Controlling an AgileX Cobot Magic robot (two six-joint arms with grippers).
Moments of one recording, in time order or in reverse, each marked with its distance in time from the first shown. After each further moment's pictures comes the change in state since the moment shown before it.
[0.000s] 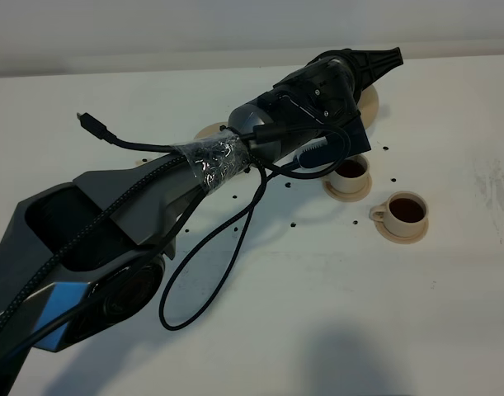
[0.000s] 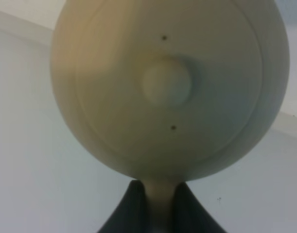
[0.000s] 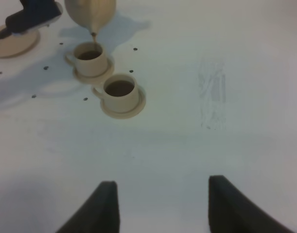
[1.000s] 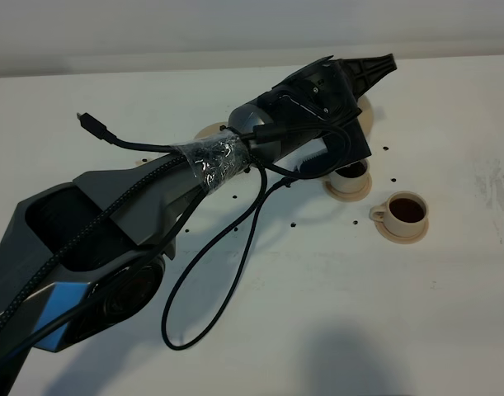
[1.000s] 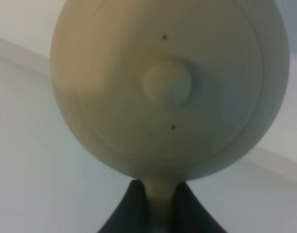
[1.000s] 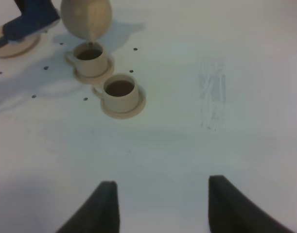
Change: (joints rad) left arm 0.000 0.000 0.000 -0.097 0.094 0.001; right arm 0.000 0.000 0.000 0.000 0.000 0.000
